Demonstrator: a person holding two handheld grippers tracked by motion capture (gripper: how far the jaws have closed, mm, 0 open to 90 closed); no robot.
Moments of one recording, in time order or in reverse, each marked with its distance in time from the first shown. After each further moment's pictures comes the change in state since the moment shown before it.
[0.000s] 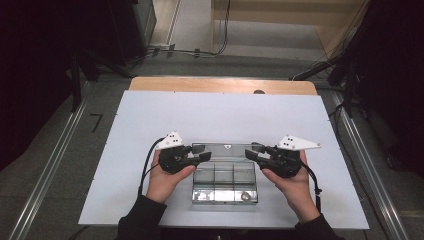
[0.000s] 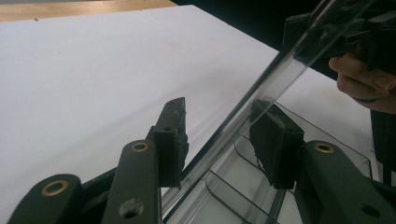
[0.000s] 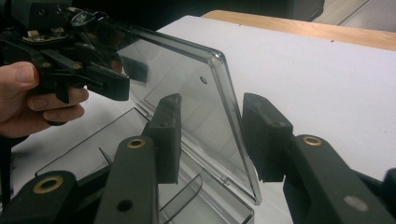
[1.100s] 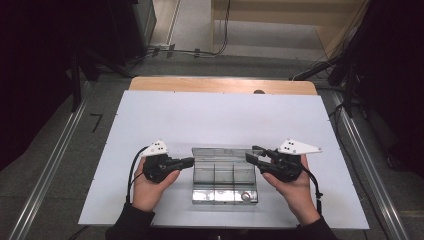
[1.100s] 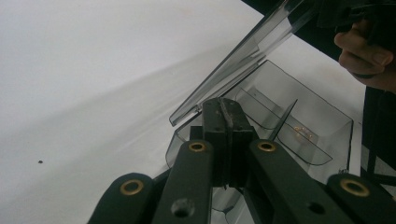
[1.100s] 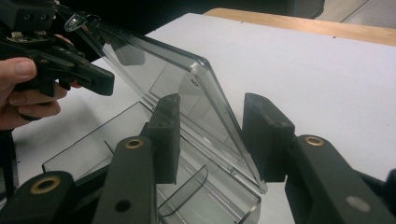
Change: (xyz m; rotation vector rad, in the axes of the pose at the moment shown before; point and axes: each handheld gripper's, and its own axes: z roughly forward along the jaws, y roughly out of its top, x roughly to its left) left arm 0.000 -0.018 -0.038 0.080 0.025 -0.071; right arm 0.006 -0.006 -0.005 0.000 0.000 -0.001
